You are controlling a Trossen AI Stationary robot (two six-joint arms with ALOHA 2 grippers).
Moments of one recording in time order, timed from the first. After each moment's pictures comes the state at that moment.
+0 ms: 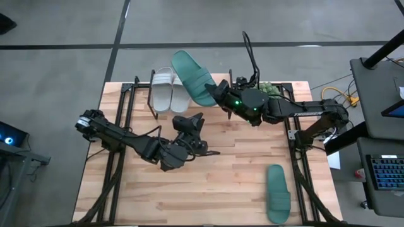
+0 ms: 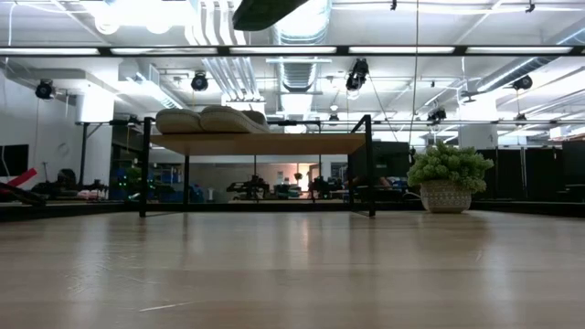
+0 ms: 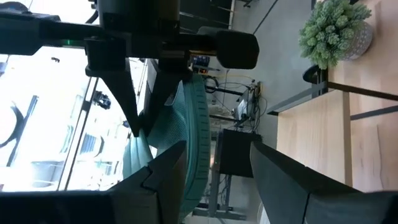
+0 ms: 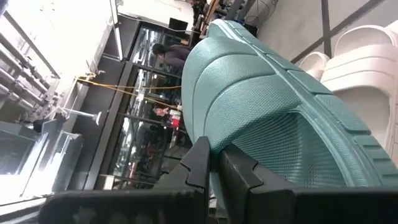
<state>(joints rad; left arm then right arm) -0.40 1.64 1.53 -0.06 -1.39 1.10 0.07 1.53 1.57 -0.11 0.73 1.35</state>
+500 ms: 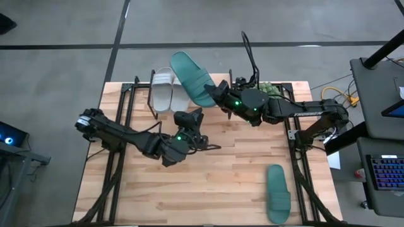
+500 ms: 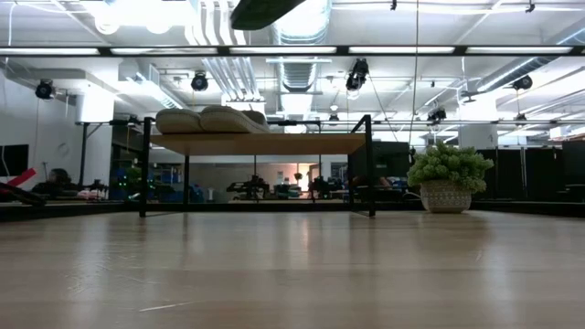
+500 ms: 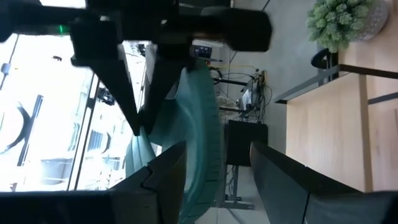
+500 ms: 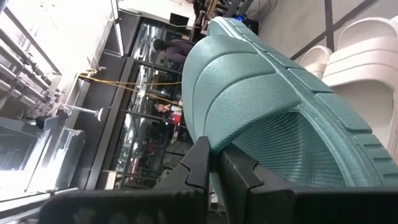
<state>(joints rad) -0.36 1.63 1.53 -0.06 -1.39 1.16 0.08 1.53 1.57 -0.11 0.71 1.35</state>
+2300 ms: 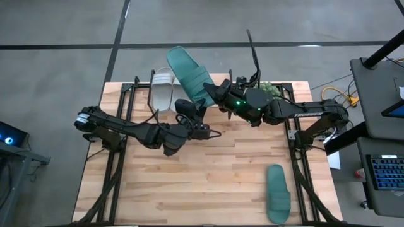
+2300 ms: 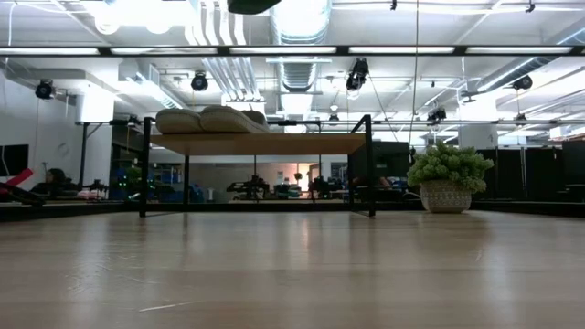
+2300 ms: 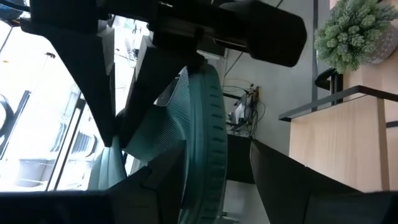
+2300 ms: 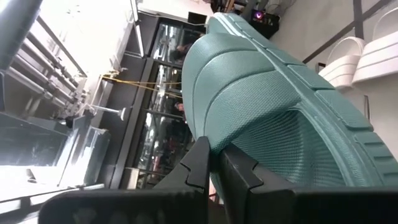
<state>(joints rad) -0.27 1.60 1.53 0.00 -1.25 1.17 0.09 1.53 1.57 -0.01 0.70 1.33</state>
